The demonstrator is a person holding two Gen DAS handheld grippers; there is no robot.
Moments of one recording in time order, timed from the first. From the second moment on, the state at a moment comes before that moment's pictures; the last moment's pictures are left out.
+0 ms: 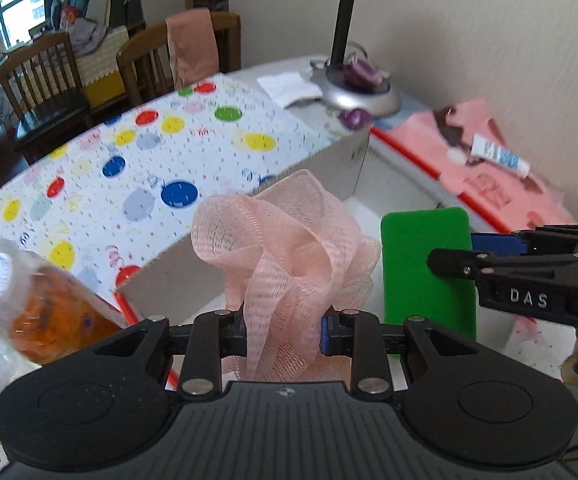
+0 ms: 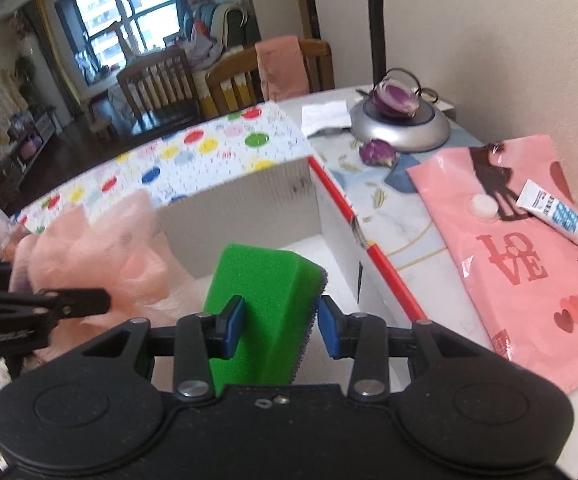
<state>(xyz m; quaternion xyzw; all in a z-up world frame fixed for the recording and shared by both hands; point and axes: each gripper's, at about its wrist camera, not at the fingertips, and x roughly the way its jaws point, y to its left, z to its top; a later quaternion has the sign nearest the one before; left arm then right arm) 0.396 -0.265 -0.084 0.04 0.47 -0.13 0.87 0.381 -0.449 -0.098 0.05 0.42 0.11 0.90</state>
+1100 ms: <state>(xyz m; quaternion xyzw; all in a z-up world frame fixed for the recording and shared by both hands) 0.416 -0.281 -0.121 0.06 0.51 -0.15 0.84 0.400 -0.439 -0.129 0.00 0.47 0.12 0.87</state>
